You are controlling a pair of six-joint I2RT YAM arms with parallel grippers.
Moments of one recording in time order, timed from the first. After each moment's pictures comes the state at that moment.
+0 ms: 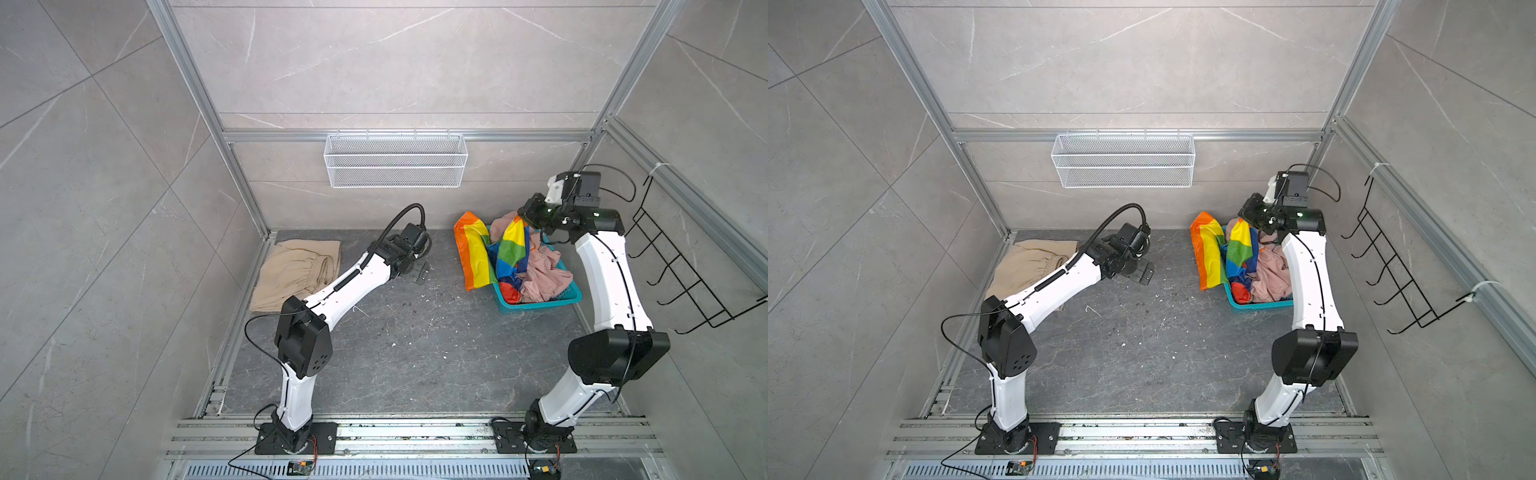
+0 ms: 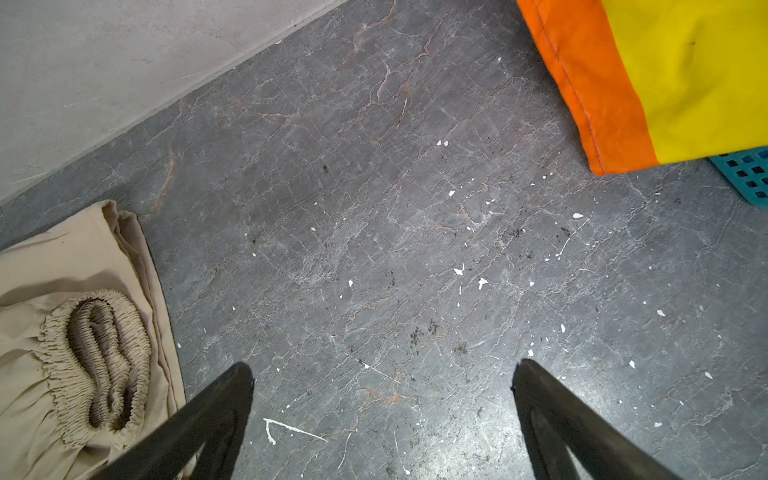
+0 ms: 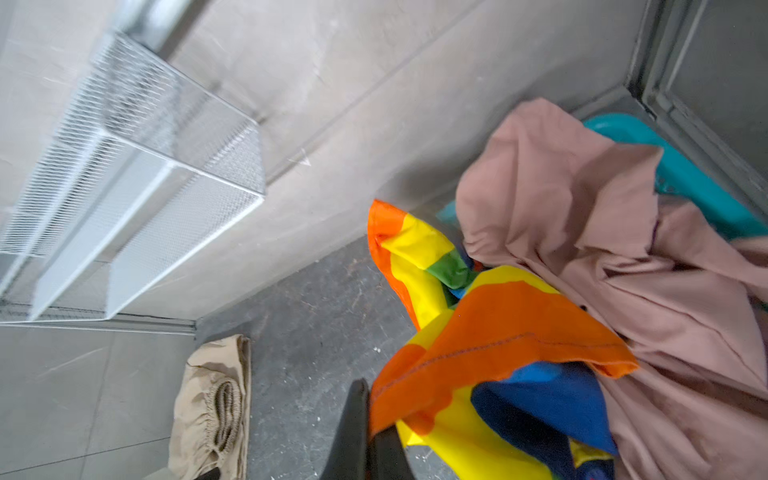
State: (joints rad) left arm -0.74 1.96 1.89 -0.87 -0.24 -0.13; right arm -0.09 1.74 2.05 -0.88 -0.29 0.52
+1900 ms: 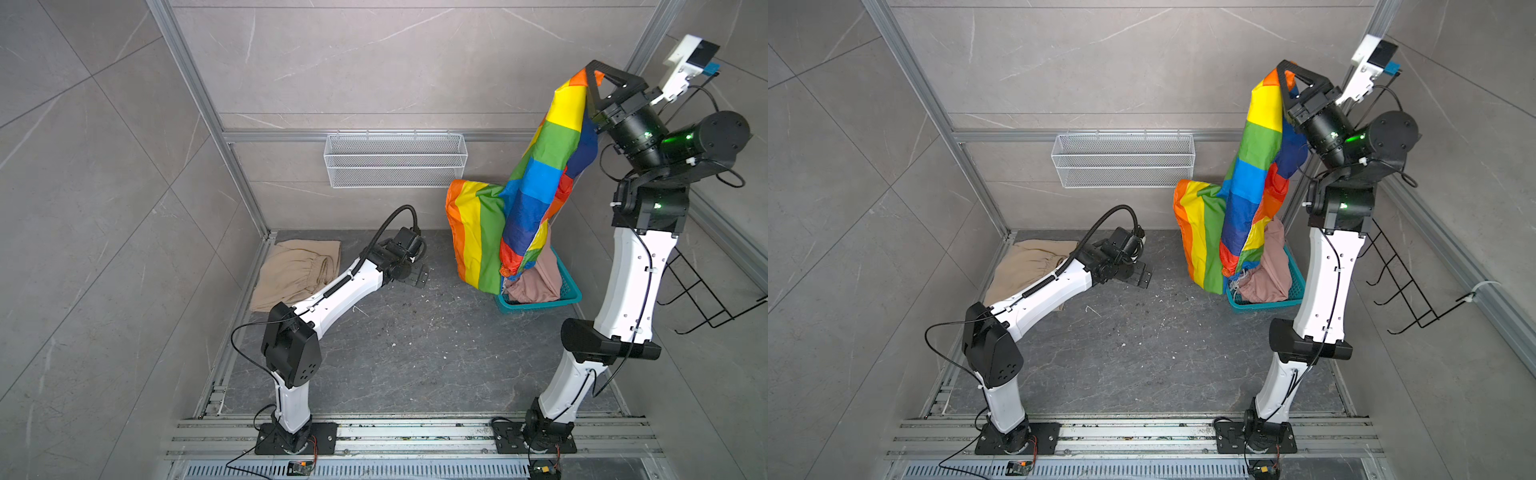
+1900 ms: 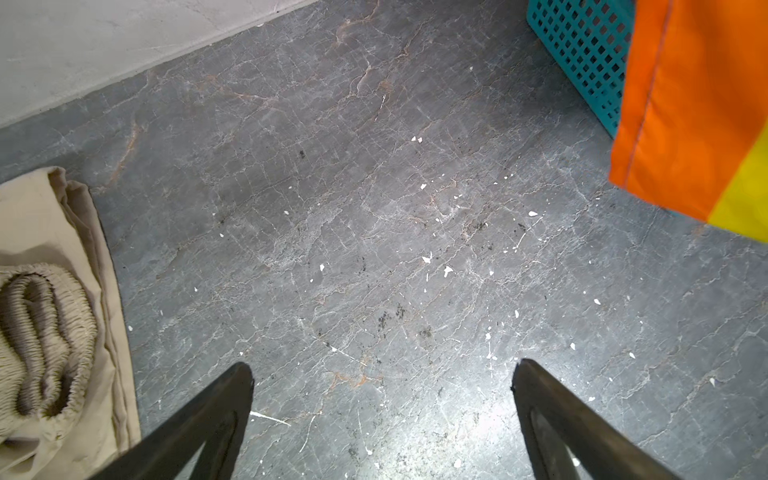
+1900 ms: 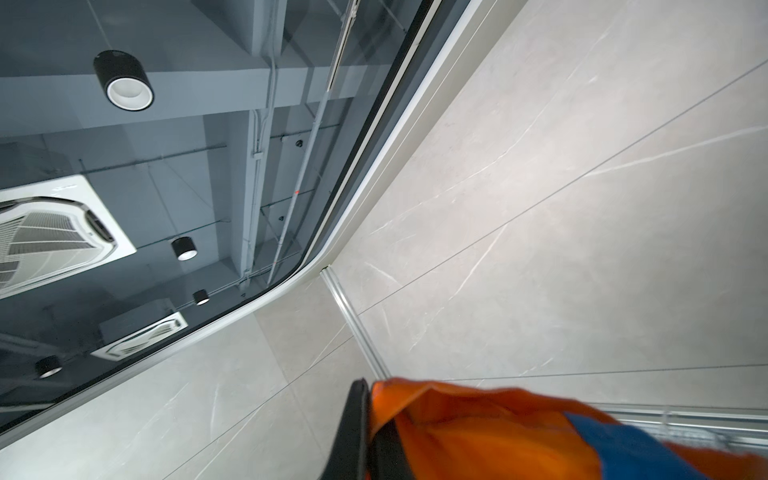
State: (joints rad) left arm -0.73 1.86 1.74 -0.80 -0.15 -0.23; right arm -0.10 1.92 2.80 -0.12 -0.71 1.15
